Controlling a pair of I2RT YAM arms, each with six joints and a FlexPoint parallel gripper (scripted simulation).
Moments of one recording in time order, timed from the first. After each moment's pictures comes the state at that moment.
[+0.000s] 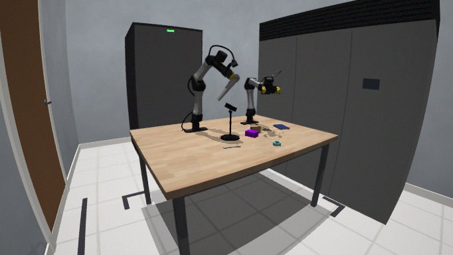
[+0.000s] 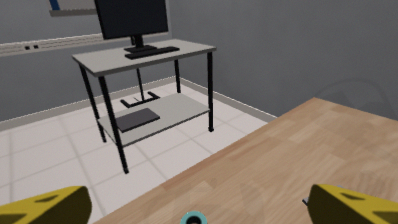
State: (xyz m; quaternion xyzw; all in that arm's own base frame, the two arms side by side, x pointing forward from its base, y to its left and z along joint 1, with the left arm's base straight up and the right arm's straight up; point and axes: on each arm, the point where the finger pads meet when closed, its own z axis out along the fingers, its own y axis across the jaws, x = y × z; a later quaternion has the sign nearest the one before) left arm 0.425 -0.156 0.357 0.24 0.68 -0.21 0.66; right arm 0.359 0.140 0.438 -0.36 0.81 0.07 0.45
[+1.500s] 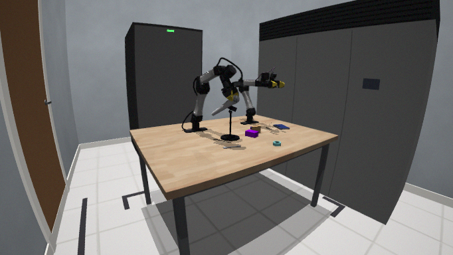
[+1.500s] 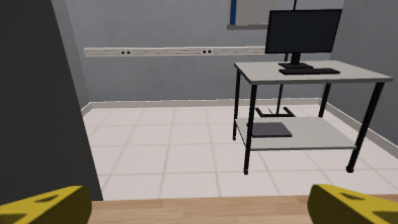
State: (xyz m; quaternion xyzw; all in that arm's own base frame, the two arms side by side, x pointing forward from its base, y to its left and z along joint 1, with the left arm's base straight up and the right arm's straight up) left arm 0.372 -0.001 0.407 0.00 0.70 0.00 0.71; right arm 0.460 0.061 0.302 -0.21 0.93 -0.04 0.30
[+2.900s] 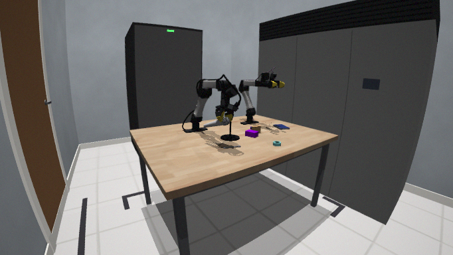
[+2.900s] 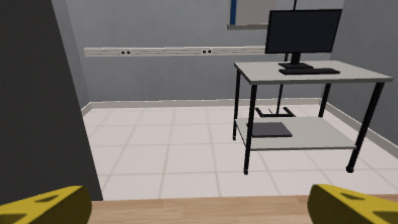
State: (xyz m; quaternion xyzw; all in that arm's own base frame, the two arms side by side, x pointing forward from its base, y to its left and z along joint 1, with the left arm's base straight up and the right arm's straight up) left arm 0.372 -0.001 0.407 0.00 0.70 0.00 0.71; right arm 0.494 -0.032 0.180 -0.09 0.97 -0.15 0.17
